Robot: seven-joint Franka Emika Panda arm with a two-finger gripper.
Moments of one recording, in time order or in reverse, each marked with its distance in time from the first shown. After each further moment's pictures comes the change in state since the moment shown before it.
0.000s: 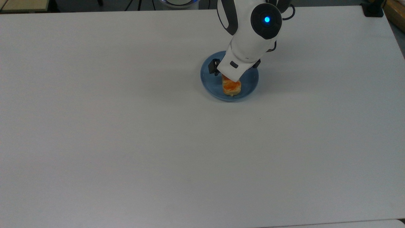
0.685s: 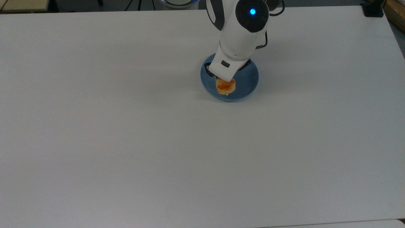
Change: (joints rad) arm -0.025 -0.027 -0.022 -0.010 0.013 0.047 -0.140
